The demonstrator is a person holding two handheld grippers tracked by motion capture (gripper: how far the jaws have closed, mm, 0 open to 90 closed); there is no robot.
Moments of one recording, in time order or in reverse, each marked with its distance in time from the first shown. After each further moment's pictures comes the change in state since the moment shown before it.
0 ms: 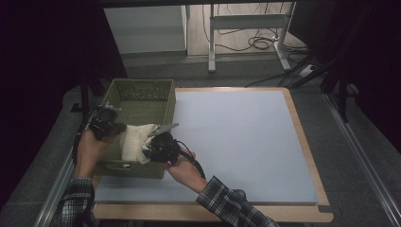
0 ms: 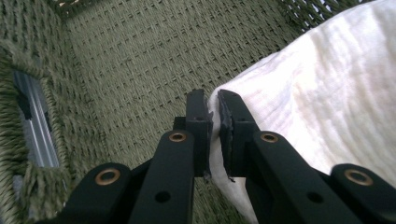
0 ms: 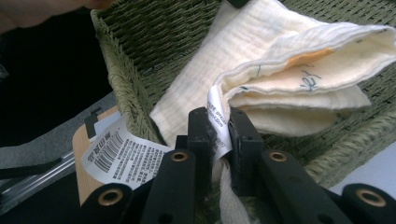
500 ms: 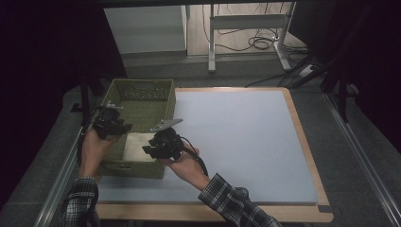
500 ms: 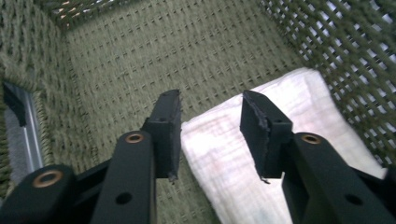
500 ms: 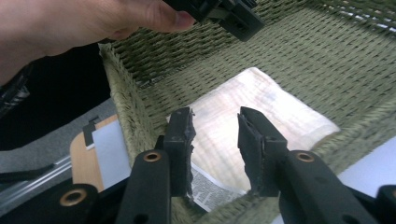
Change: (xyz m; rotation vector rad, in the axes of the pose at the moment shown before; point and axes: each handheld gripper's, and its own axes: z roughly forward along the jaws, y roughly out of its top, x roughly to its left) left arm -0.004 0.004 0.007 -0.064 -0.003 -0.030; right arm -0.005 0.010 -0.016 -0.046 -0.010 -0.036
